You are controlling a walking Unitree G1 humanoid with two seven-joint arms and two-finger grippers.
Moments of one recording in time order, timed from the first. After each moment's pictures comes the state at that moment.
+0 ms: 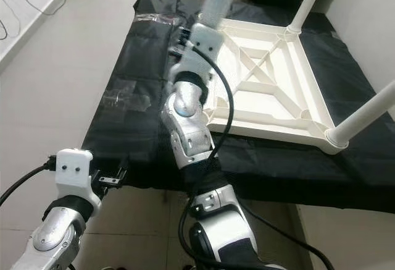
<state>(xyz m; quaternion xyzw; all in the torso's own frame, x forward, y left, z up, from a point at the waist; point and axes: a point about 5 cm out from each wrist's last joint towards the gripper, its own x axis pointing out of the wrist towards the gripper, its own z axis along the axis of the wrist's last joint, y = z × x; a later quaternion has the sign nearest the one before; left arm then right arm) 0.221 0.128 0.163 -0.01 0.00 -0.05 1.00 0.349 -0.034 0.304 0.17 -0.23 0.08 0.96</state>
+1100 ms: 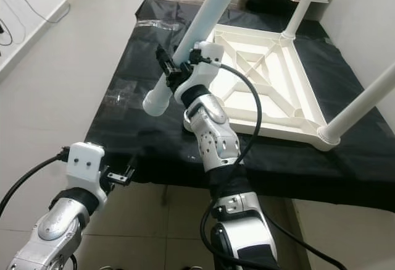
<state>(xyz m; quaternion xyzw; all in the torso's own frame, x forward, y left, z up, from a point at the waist) 0.231 0.120 0.170 0.03 -0.02 -0.10 0.99 0.367 -0.072 0.269 0.19 -0.16 0.25 0.94</state>
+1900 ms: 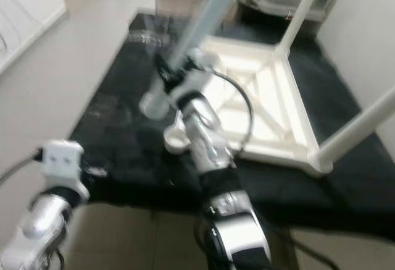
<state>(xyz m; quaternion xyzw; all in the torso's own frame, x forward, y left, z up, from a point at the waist) 0.237 0.153 0.167 0.03 -0.01 0.00 1.00 0.367 -0.055 0.267 0.16 -0.17 0.26 0.94</state>
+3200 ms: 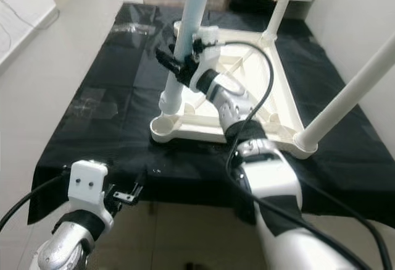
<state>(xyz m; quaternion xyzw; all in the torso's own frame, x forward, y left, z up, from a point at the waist) 0.194 0.099 0.171 -0.02 0.00 -0.13 0.99 0.408 -0.099 0.289 0.06 -0.11 0.42 0.90</state>
